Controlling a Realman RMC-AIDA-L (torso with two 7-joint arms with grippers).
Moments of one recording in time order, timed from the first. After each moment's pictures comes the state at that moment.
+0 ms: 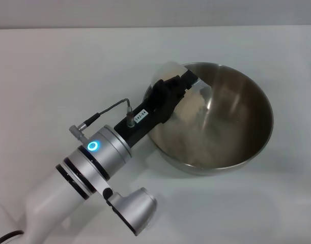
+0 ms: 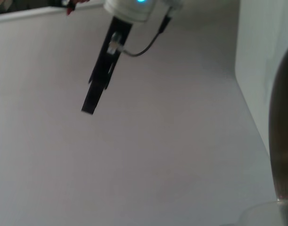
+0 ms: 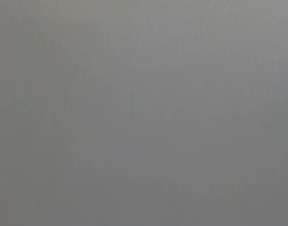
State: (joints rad) left arm -0.51 -2.08 -0.33 -0.56 2.34 1.14 1.63; right arm 0.41 2.04 -1.90 -0.21 0.62 -1.58 0.23
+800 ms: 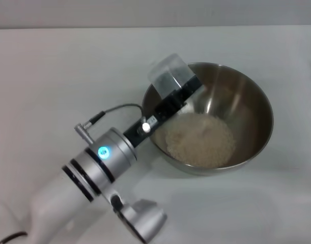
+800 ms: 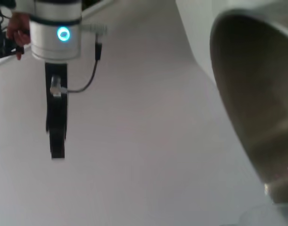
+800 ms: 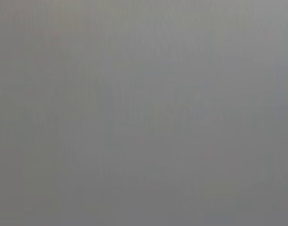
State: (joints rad) left arm -0.51 -2.08 -0.34 -0.59 2.34 1.08 2.00; right arm 0.42 2.04 -1.90 -0.21 0.62 -1.58 0.23
